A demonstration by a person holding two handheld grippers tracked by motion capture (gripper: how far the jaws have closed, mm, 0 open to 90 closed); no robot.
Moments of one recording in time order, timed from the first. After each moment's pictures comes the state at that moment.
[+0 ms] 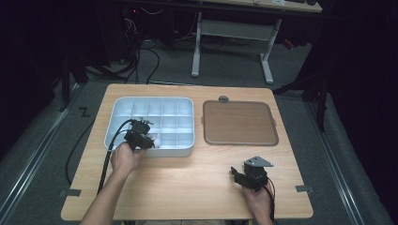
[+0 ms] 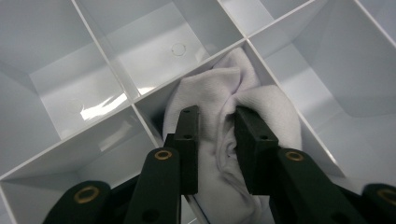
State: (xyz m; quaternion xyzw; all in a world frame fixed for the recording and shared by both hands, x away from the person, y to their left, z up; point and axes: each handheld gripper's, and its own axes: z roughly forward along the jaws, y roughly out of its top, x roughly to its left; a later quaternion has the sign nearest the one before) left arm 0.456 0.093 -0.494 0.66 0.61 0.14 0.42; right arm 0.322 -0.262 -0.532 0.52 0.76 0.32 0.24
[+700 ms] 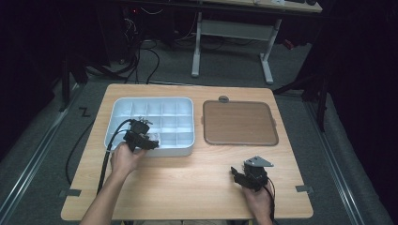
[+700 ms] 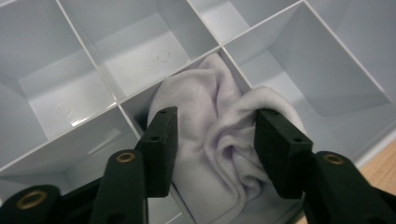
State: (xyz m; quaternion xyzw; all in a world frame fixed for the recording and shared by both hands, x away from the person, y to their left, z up) left arm 0.450 0.095 -0.481 0.65 0.61 0.11 0.44; right arm 0.322 -0.262 -0.532 0.52 0.76 0.32 0.24
